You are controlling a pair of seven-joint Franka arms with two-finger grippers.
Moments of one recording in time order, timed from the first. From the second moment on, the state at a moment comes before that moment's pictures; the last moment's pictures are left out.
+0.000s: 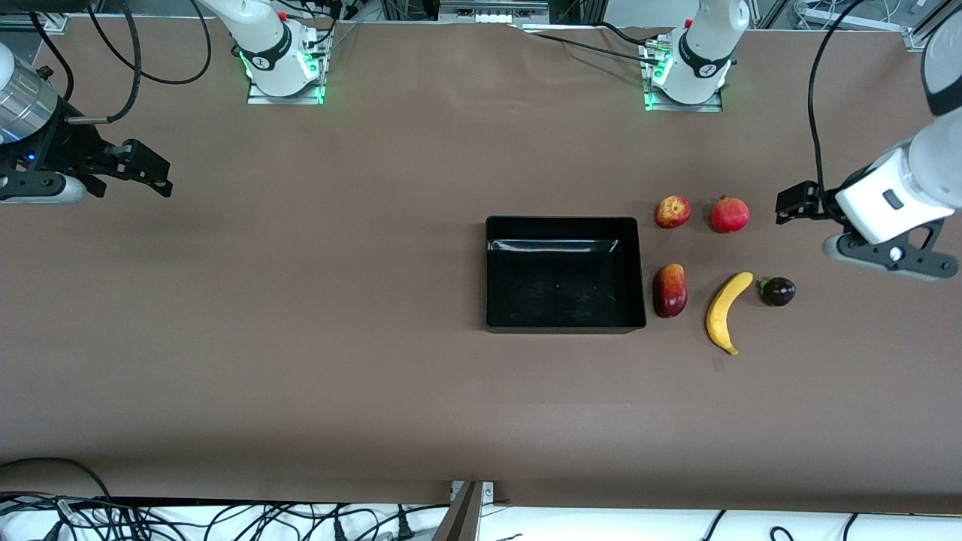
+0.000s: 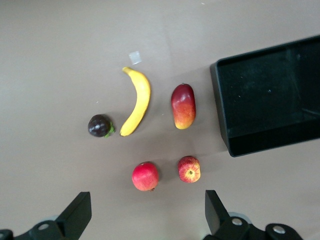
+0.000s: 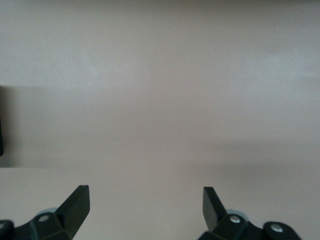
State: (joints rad) left arm 0.16 0.25 -0.30 -1.33 0.10 1.43 0.05; right arm 0.11 0.01 -0.01 -1.59 0.00 1.64 0.09
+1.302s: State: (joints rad) left arm -0.10 0.00 0.05 -1.70 0.04 1.71 0.03; right arm 0.11 0.01 -0.01 -1.59 0.00 1.64 0.09
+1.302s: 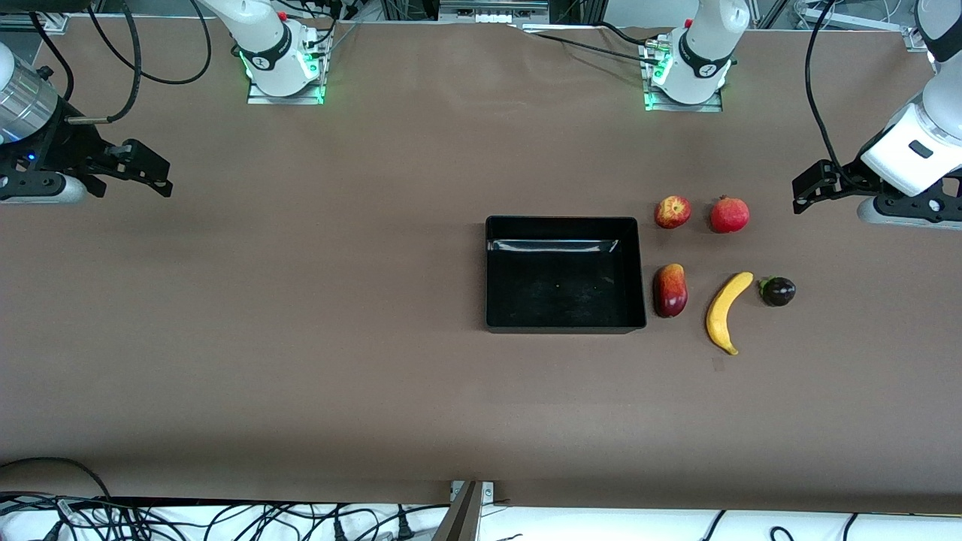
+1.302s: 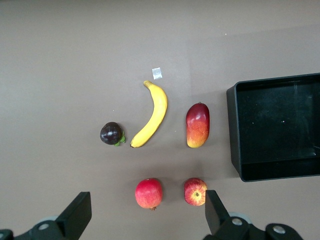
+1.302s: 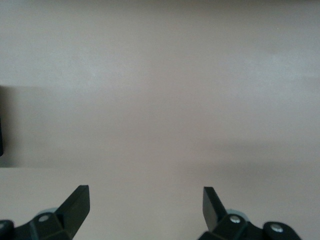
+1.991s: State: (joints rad) left arm -0.09 0.00 0.06 -1.70 0.04 1.68 0.02; right arm 0.27 0.14 0.01 -1.60 0.00 1.68 0.09
